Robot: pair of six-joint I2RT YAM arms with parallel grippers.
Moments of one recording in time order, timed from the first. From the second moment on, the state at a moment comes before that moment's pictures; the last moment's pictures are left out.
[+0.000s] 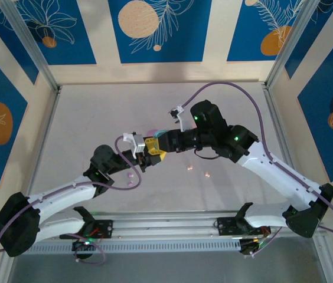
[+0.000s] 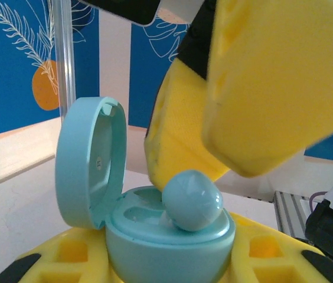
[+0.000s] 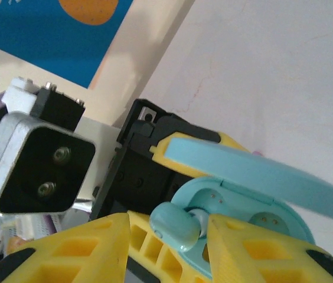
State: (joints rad) left arm -0.74 1.09 0.48 0.79 0.47 -0.15; right arm 0.82 1.24 1.36 -0.70 -0.43 0.59
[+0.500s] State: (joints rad) left arm -0.74 1.09 0.48 0.79 0.46 -0.16; right arm 0.89 1.31 1.47 -0.83 -0.26 0.48
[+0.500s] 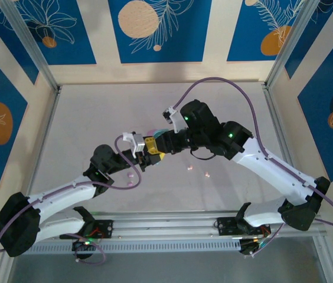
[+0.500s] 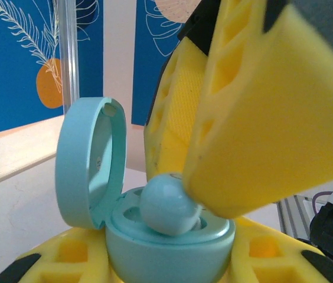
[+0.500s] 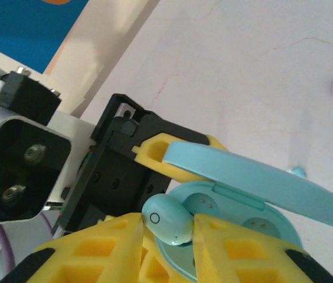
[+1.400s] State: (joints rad) left arm -0.74 1.06 0.48 0.79 0.43 -0.14; right arm 0.88 1.02 1.34 -0.72 -0.33 0.52
